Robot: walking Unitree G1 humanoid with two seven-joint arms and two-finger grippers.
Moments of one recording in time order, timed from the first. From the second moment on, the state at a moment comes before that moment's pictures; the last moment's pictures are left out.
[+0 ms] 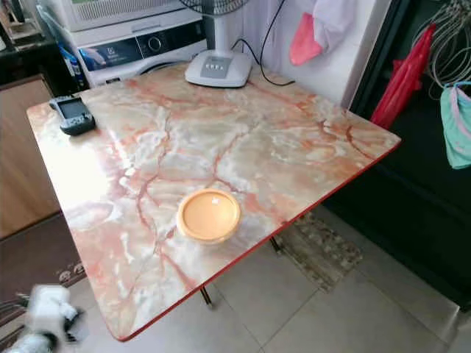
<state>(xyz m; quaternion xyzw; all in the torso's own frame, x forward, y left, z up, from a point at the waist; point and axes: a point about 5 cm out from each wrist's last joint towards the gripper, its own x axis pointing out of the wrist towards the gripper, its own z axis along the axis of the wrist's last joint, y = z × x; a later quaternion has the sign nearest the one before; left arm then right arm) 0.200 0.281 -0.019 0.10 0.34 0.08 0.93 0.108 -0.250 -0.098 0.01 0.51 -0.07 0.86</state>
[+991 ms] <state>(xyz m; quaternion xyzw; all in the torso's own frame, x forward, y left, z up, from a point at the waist) 0.178 0.236 -0.074 0.12 0.44 0.02 0.89 0.101 -0.245 -0.101 0.04 0.51 -0.10 0.85</state>
